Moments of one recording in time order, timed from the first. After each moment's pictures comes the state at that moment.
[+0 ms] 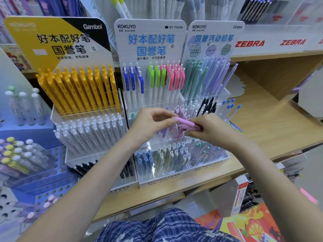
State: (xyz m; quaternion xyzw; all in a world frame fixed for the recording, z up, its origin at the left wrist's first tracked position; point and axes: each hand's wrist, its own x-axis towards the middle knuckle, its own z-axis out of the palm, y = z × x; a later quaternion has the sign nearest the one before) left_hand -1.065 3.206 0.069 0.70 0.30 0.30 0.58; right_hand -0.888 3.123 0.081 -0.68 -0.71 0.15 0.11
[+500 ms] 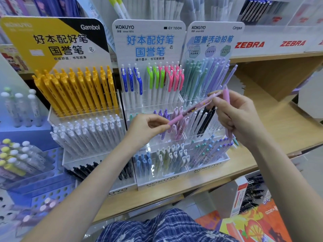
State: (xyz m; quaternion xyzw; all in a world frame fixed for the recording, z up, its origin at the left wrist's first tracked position) left_hand -1.067 3.215 0.044 0.72 0.33 0.30 0.53; right_hand -0.869 3.106 0.106 -0.57 -0.46 0.34 0.59
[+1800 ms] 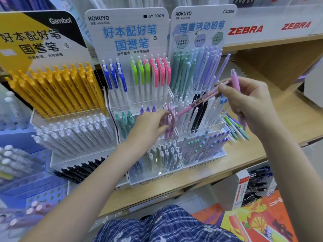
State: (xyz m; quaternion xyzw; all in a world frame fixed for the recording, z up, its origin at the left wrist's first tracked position) left_hand -1.023 3.204 0.042 0.87 0.37 0.18 0.27; right_hand -0.830 3.100 0.114 -0.63 -0.45 0.25 0.57
